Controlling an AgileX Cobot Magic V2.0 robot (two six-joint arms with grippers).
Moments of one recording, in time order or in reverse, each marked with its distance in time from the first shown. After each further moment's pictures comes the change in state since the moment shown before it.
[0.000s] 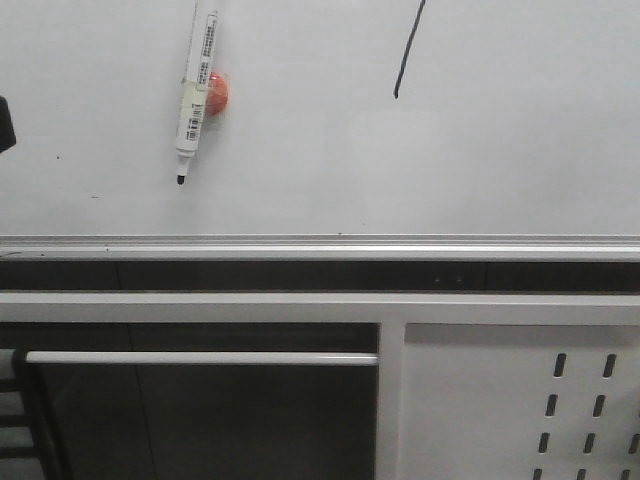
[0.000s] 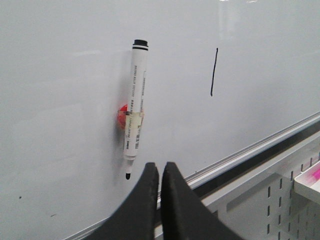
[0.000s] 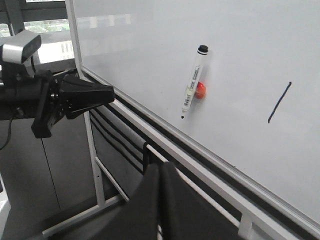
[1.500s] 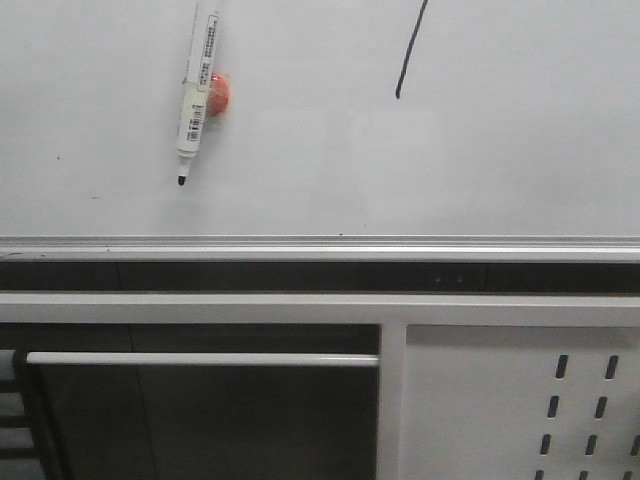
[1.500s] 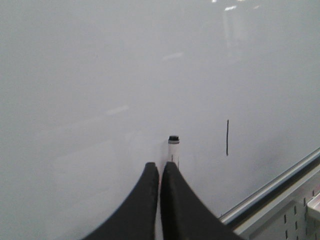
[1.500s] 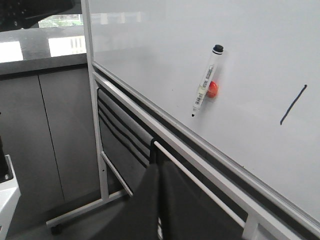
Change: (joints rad) left arm 0.279 -0.854 -0.389 -0.229 1.246 0.454; right arm 0.000 -0.035 0.000 -0.023 0.055 0.000
